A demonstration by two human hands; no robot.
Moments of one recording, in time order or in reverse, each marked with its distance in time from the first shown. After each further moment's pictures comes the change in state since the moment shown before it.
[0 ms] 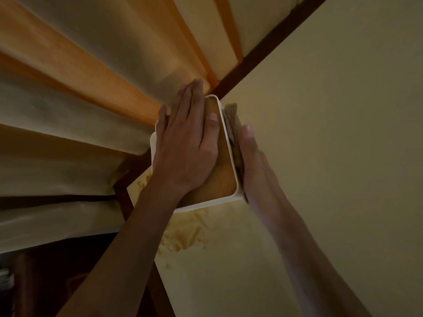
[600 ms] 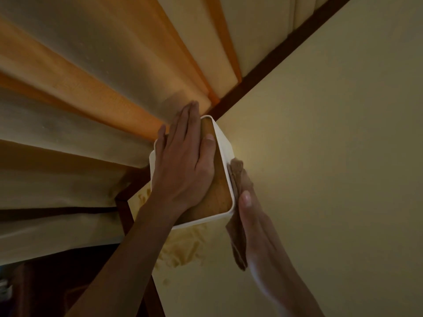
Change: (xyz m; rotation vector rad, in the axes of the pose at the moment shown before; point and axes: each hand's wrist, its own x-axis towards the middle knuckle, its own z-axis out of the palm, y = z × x) left_hand -0.001 -0.004 0.000 -0.002 -0.002 -0.045; right_hand -0.053 0.028 0.004 0.080 -0.060 -0.040
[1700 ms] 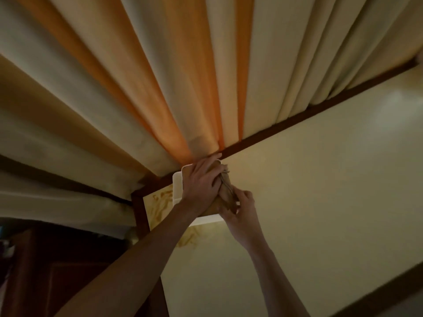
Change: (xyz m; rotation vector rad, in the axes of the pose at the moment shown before) left_hand -0.016 0.001 -0.011 -0.136 0.241 0.162; right_hand 0.012 -0.064 -0.003 -0.609 0.120 0.043
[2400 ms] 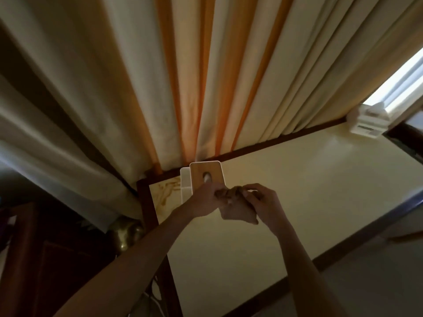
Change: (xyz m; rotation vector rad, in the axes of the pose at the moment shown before) left_hand -0.074 0.035 -0.085 -0.665 -0.379 -0.125; right_hand -0.072 -0.093 -0.072 -0.199 0.040 -0.090
